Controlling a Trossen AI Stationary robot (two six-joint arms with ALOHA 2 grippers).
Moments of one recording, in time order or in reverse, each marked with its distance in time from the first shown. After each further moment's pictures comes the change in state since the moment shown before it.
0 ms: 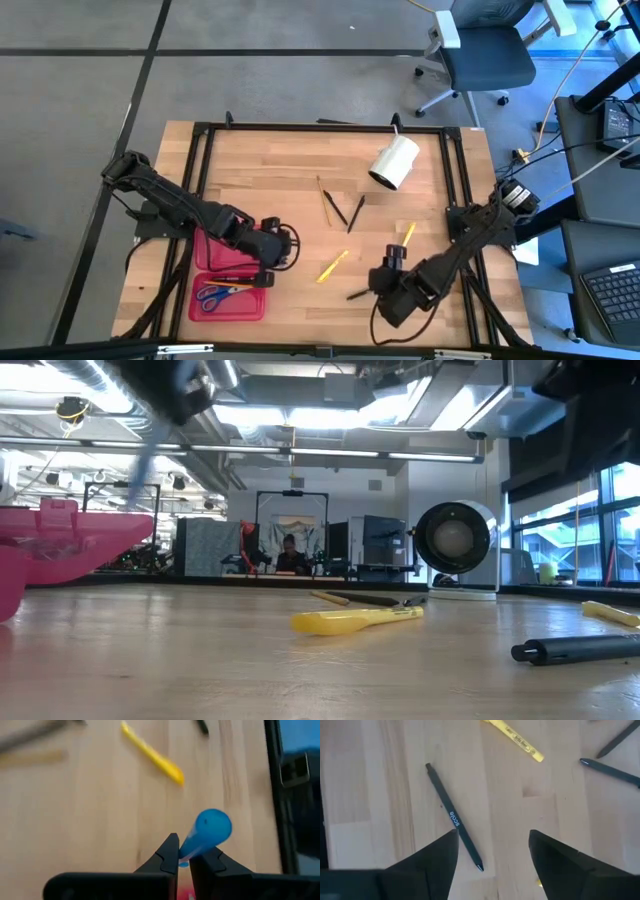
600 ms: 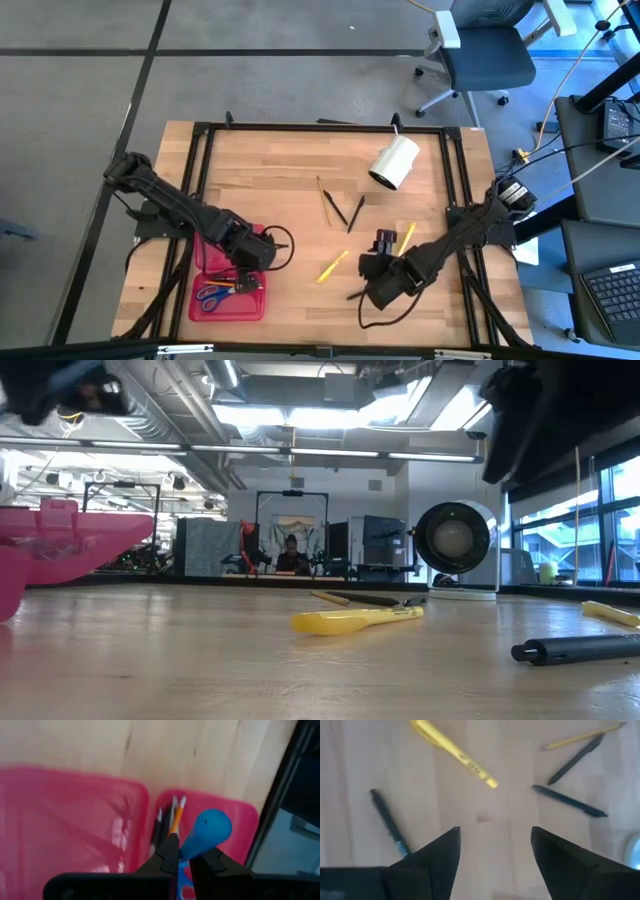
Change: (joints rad) left arm -0.061 0.037 0.102 -0.406 0.207 -0.308; right arm -0.110 0.000 0.000 0.001 0.109 -0.167
